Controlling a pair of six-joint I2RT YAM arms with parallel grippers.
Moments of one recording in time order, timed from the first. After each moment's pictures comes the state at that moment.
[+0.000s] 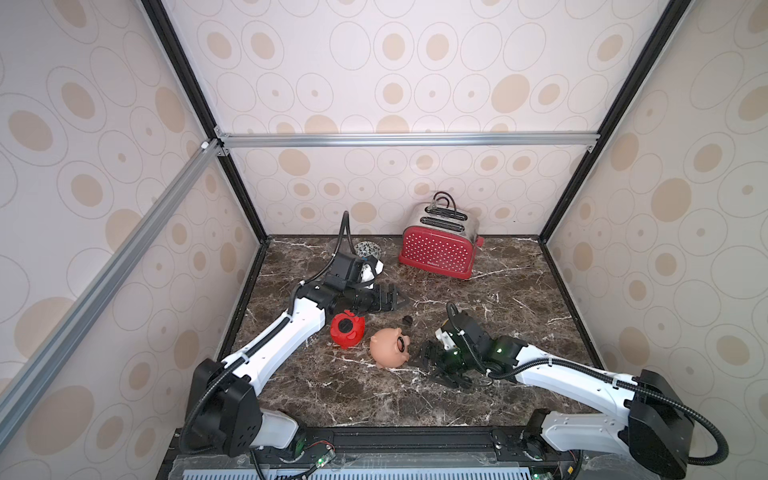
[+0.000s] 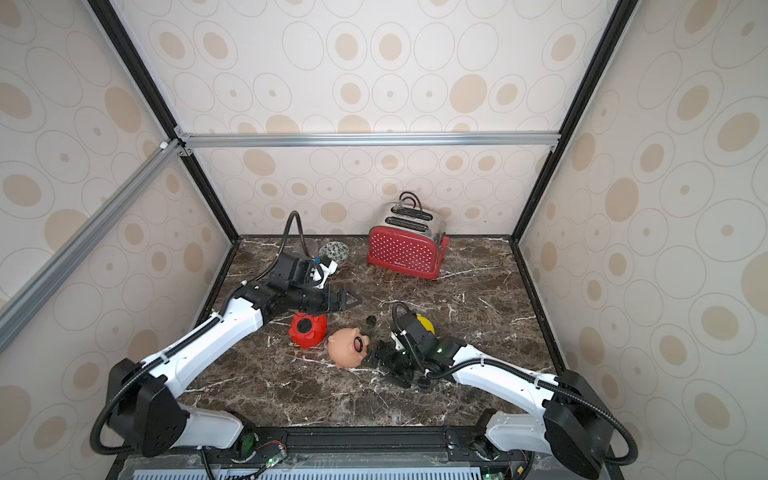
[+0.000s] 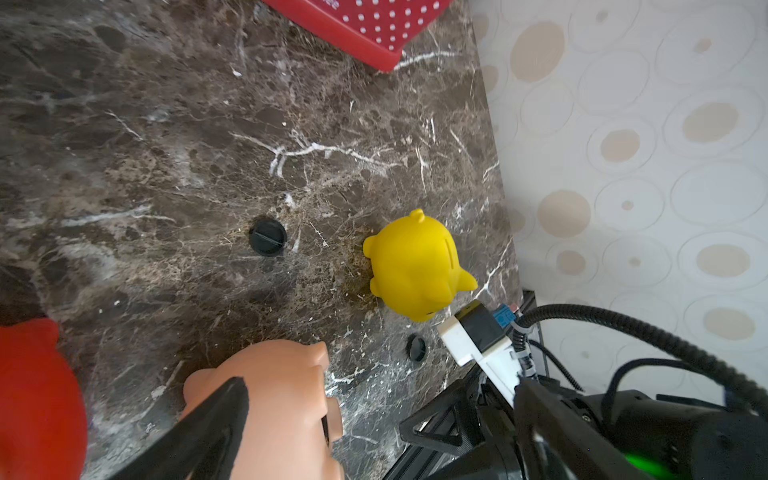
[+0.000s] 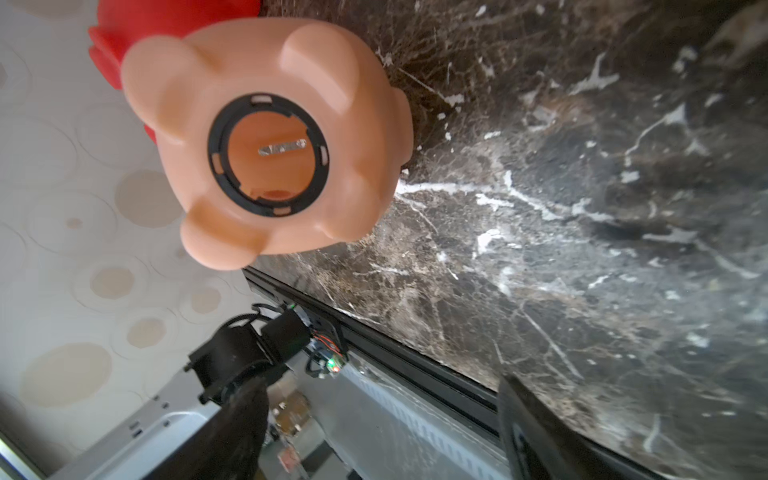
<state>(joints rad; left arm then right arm) -0.49 1.45 1.20 -0.59 0.54 -0.50 0.87 1.22 0.68 -0.32 -0.39 1.34</state>
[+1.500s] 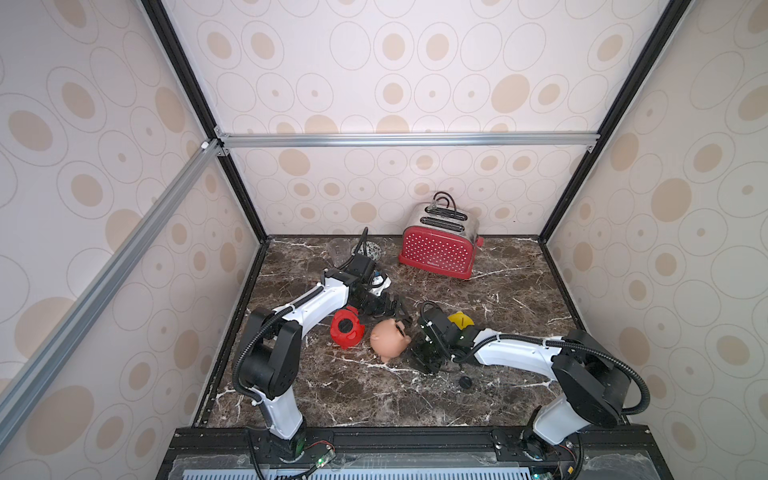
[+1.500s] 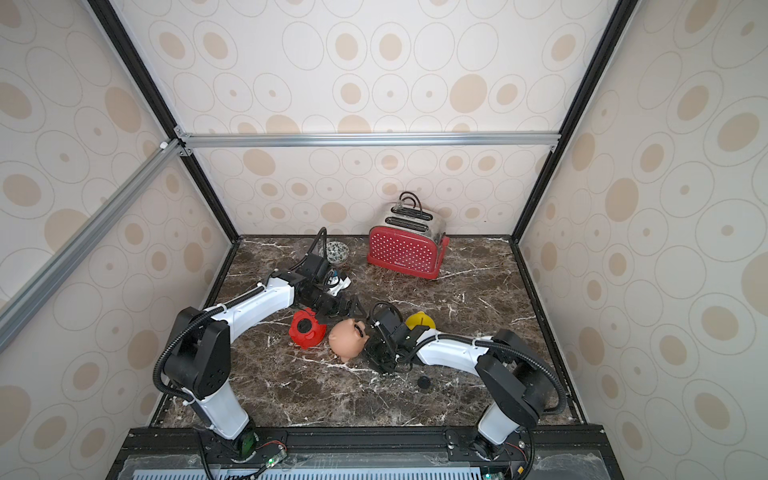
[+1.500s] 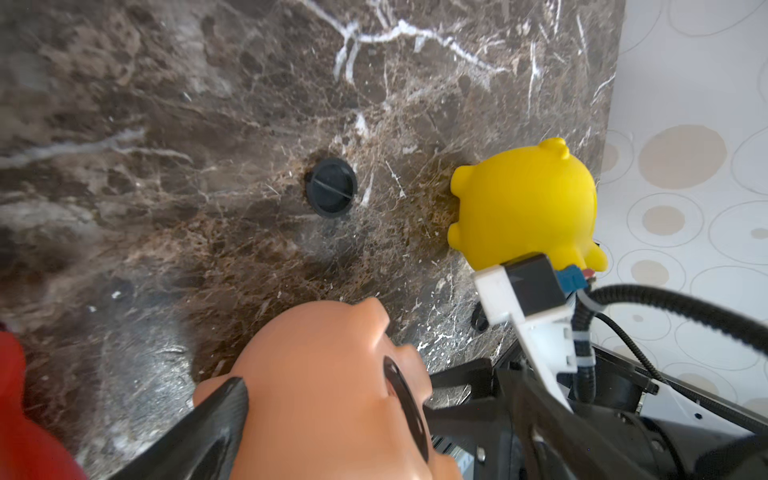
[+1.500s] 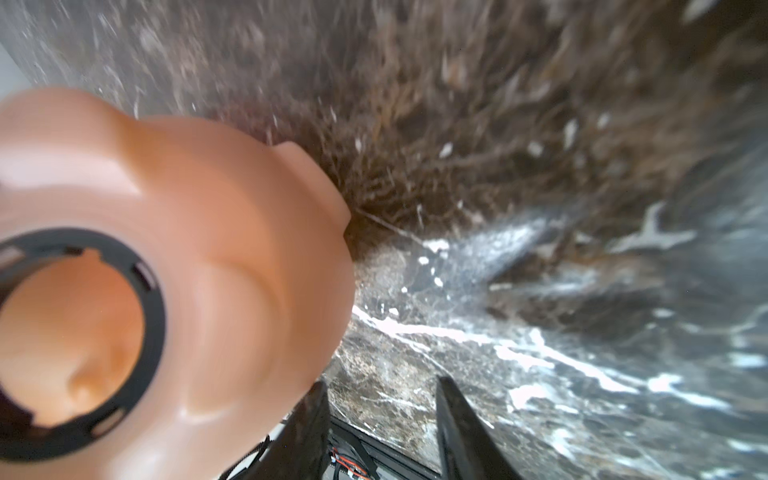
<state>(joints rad) -0.45 1.74 1.28 -0.72 0.59 -0.37 0.83 1.59 0.84 -0.23 -0.30 1.45</state>
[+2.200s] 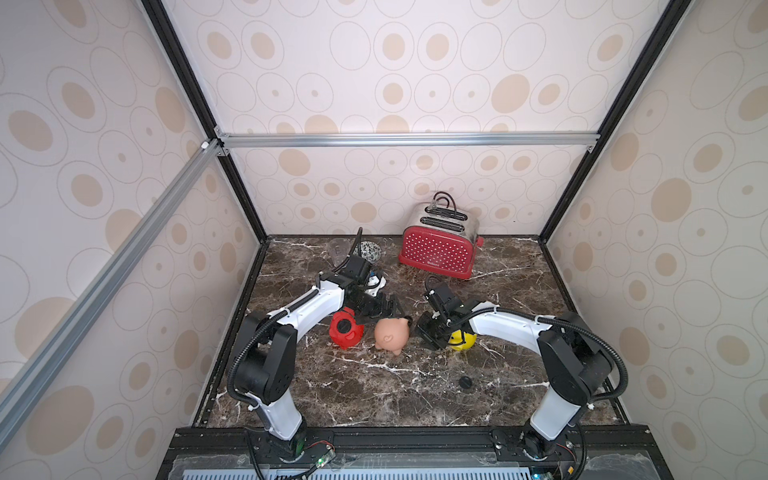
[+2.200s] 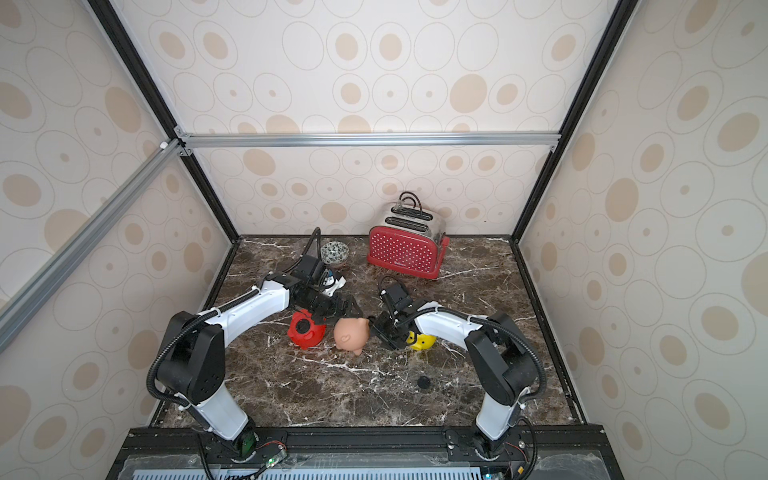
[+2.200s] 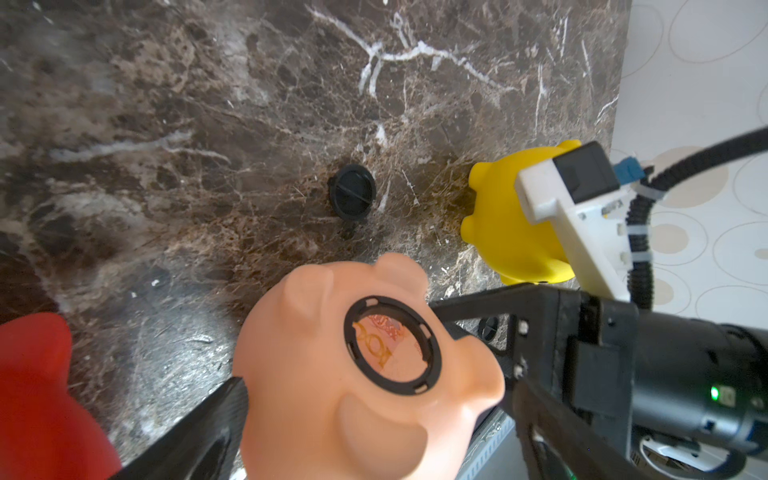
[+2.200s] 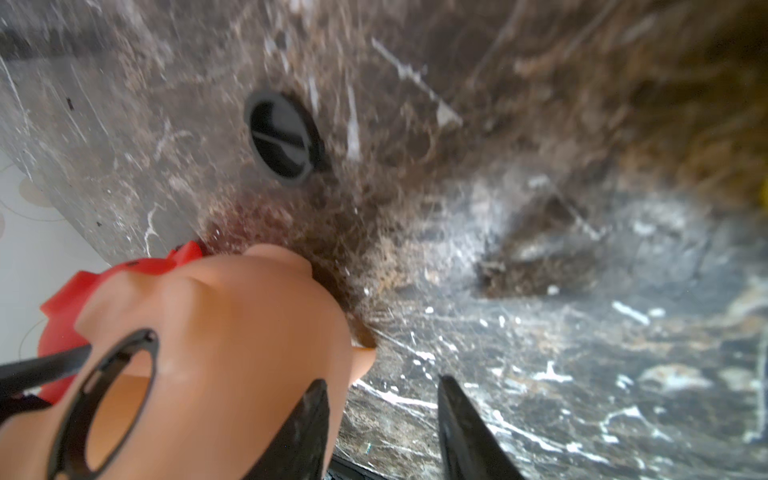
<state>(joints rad) -0.43 1.70 1.22 -0.68 0.57 -0.41 0.65 1.73 1.08 -0.47 -0.34 1.27</state>
